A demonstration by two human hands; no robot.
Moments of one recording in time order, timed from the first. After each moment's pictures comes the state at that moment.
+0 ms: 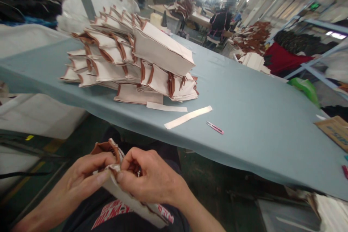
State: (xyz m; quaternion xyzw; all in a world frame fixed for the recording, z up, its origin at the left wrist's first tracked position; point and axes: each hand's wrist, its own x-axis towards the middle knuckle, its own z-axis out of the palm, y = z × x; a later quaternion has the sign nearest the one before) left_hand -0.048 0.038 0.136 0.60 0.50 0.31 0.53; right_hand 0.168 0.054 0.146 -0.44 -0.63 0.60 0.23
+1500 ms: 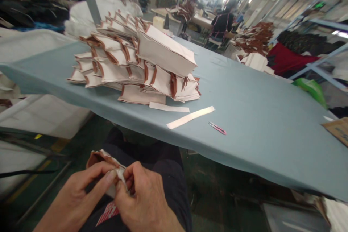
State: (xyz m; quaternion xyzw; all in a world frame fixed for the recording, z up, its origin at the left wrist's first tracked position) left_hand -0.052 0.004 0.105 0.58 0.57 0.35 0.47; right_hand 0.131 -0.006 0.099 -0.56 -0.62 0.46 0.31
